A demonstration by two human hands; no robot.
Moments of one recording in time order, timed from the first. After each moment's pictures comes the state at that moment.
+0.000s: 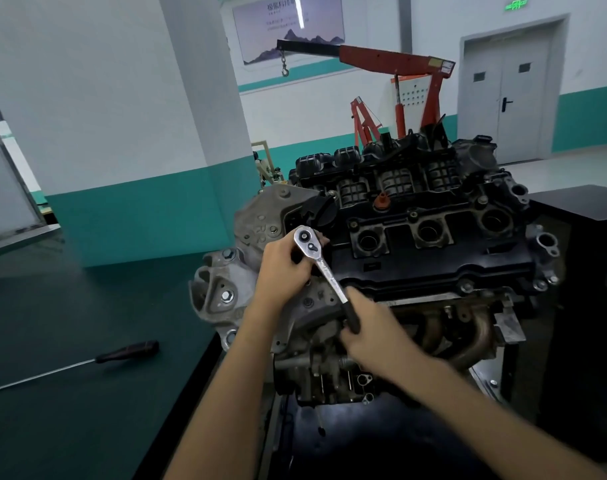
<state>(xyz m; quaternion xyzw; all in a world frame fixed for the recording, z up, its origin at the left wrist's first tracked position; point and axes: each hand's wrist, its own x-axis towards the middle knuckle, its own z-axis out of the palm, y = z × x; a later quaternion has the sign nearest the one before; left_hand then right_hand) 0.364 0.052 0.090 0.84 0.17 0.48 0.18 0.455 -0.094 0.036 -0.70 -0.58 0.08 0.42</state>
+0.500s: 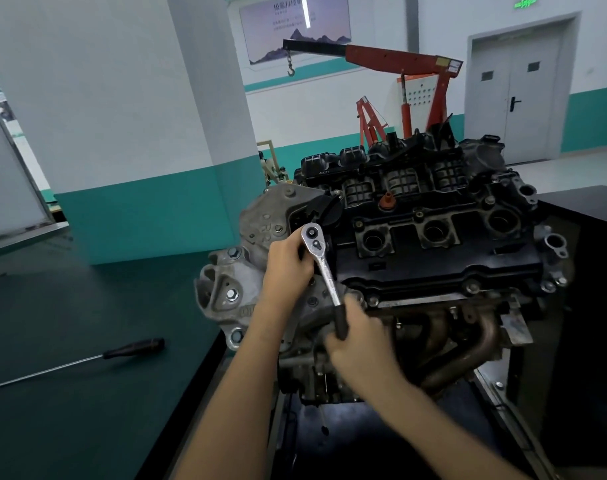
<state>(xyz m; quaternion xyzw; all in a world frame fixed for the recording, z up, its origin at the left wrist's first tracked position) 0.370 0.057 0.087 0.82 0.25 0.49 0.13 0.423 -0.086 0.025 -0.70 -0.51 0.08 0.49</state>
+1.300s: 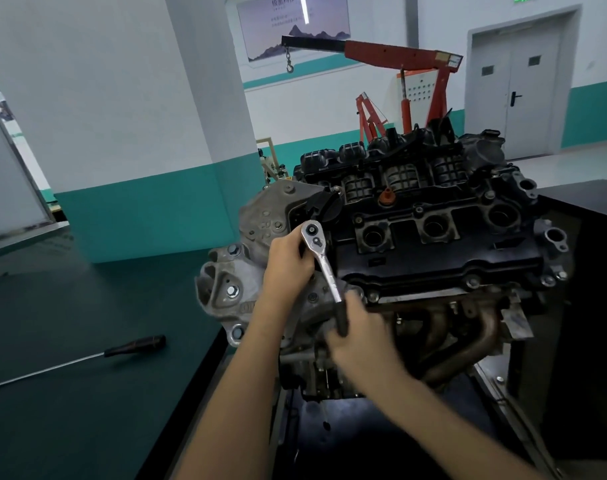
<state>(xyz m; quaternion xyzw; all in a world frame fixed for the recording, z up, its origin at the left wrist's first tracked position) 0.369 0.054 0.089 0.83 0.24 0.48 0.15 0.424 -0.088 0.025 -0.70 -0.53 0.08 0.48</state>
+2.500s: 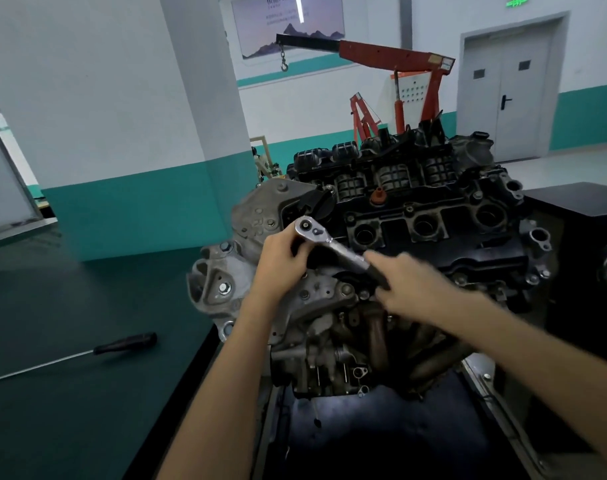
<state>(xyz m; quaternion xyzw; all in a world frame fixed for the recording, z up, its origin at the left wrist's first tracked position) 0.364 0.053 0.091 0.85 0.18 0.47 0.15 0.514 -0.103 0.081 -0.75 -0.62 -0.06 0.22</state>
